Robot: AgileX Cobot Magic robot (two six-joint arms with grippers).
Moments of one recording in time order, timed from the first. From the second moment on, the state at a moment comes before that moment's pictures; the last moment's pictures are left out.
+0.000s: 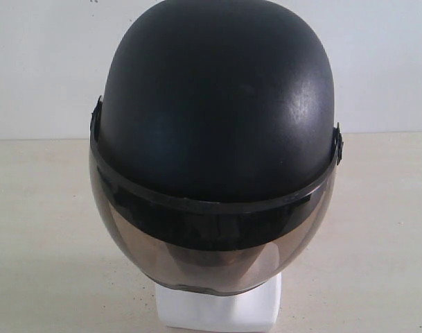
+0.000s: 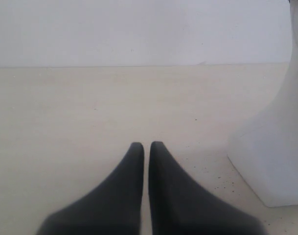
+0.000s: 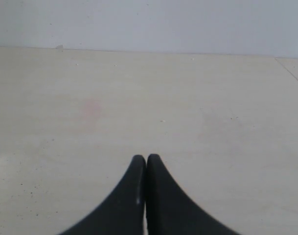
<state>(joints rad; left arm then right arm) -0.06 0.00 0.00 -0.13 0.29 0.06 0.01 0.01 0.00 -0.03 0.34 0.00</state>
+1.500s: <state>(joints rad) -0.06 0.00 0.00 -0.07 0.29 0.06 0.01 0.01 0.00 -0.03 0.35 0.00</state>
